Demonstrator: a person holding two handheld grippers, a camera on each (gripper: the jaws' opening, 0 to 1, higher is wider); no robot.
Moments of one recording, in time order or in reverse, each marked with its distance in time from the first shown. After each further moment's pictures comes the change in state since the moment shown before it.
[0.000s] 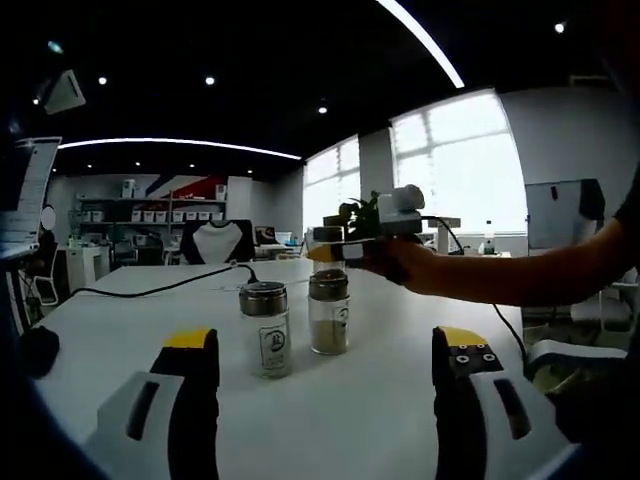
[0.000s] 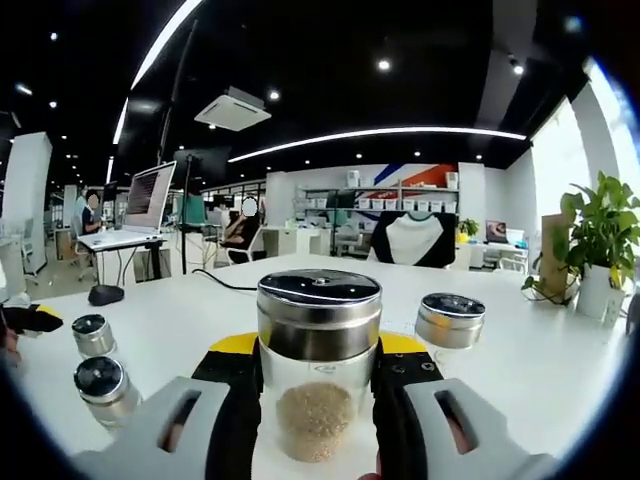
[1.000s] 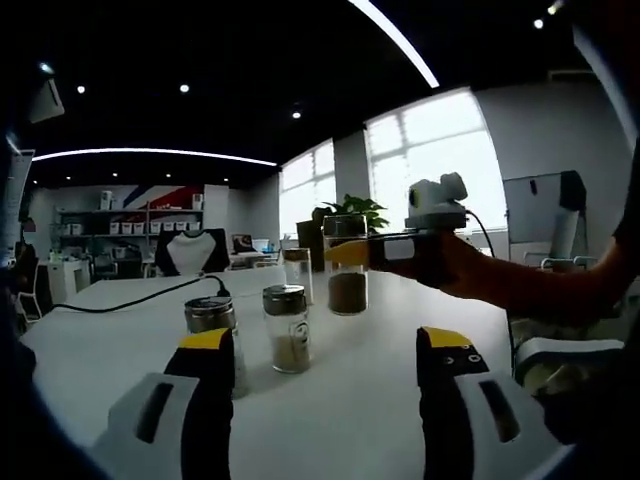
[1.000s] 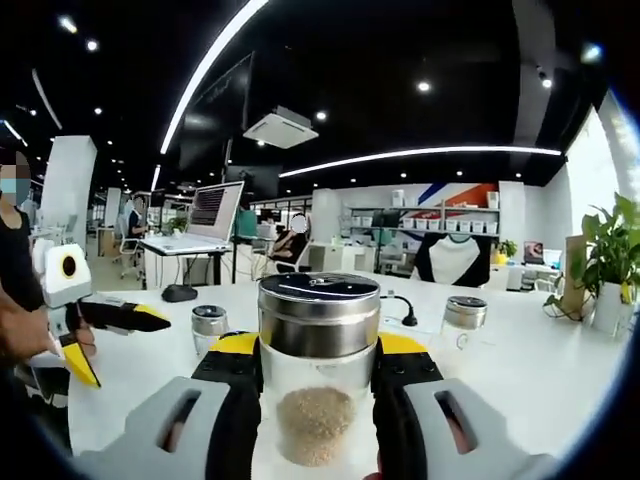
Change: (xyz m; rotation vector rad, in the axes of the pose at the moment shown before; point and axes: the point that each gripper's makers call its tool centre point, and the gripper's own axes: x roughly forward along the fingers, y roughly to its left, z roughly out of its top) left arm 0.029 -0.035 0.002 0.013 -0.013 -0.113; right arm -0.100 0.074 0.015 -0.029 -0.093 0.243
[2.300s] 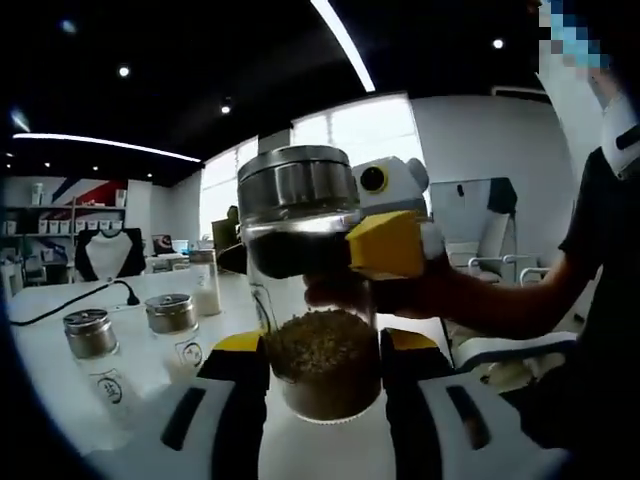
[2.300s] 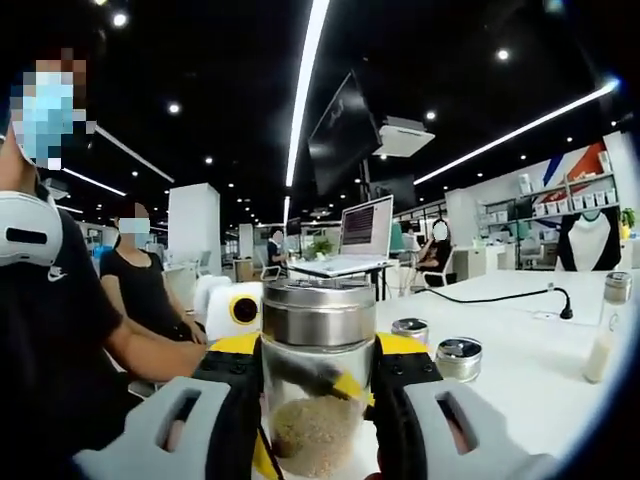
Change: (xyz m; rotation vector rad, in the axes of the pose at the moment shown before) left arm 0.025 -0.077 -0.001 -0.028 0.003 -0.394; right arm -0.033 0.144 0.008 0.110 -0.077 0.637
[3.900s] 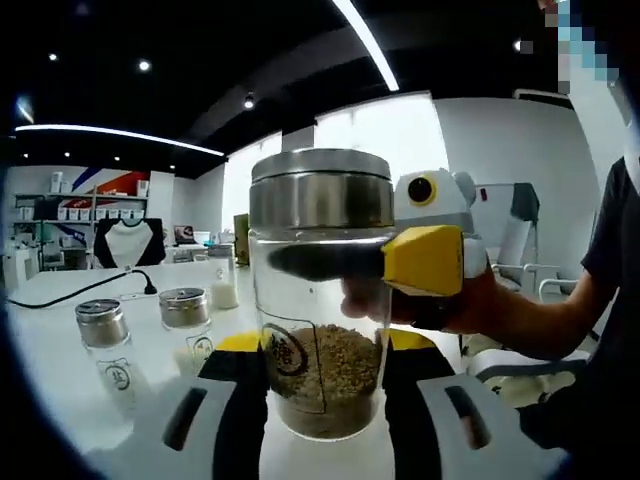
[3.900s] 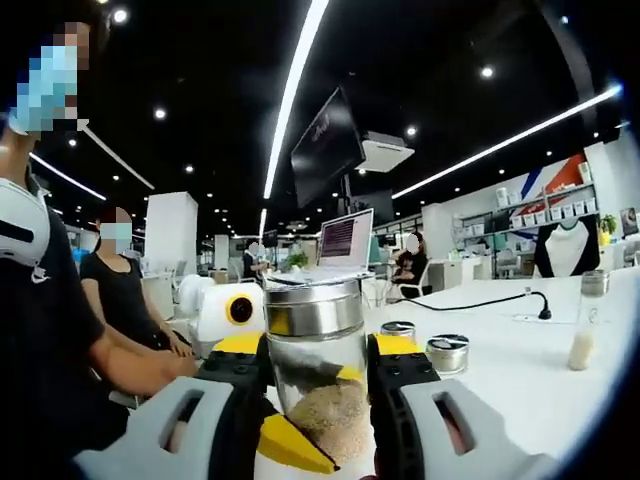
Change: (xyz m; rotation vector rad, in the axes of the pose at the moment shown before) left arm 0.000 0.021 0.003 -0.018 0.013 0.218; right arm -0.008 -0.005 0.002 -0.024 -0.046 -0.174
